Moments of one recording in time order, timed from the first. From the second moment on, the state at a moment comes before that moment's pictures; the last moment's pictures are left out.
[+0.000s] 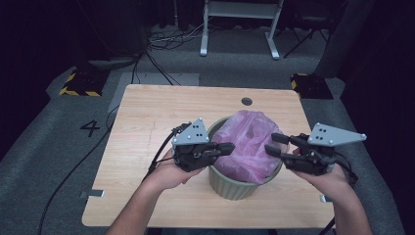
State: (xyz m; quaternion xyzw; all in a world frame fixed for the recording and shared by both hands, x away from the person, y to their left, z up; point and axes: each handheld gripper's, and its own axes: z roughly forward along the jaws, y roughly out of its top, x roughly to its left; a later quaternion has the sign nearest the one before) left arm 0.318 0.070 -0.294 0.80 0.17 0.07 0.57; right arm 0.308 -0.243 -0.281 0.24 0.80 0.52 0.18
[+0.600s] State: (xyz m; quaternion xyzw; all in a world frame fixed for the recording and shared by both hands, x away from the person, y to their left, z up) left arm 0.324 0.058 -0.293 0.80 0.17 0.06 0.57; right arm 0.283 -0.239 -0.277 0.13 0.81 0.51 0.27
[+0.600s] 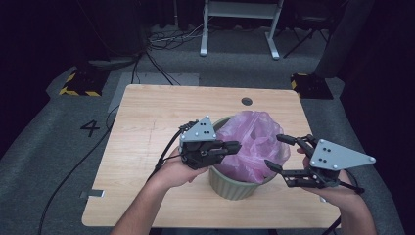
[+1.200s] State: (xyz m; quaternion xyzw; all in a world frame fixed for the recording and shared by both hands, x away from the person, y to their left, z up) left arm 0.317 0.048 -0.298 0.82 0.15 0.04 0.55; right arm 0.305 -0.269 -0.288 0.20 0.80 0.50 0.27
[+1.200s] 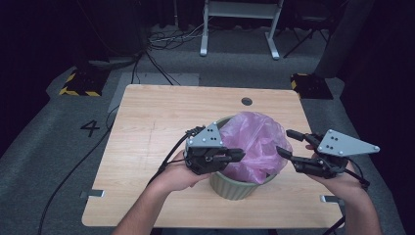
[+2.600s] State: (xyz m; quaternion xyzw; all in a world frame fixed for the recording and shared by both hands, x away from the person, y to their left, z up) left arm 0.317 0.053 -0.299 0.81 0.17 0.04 0.56; right arm 0.305 -0.249 -0.301 0.19 0.82 0.48 0.24
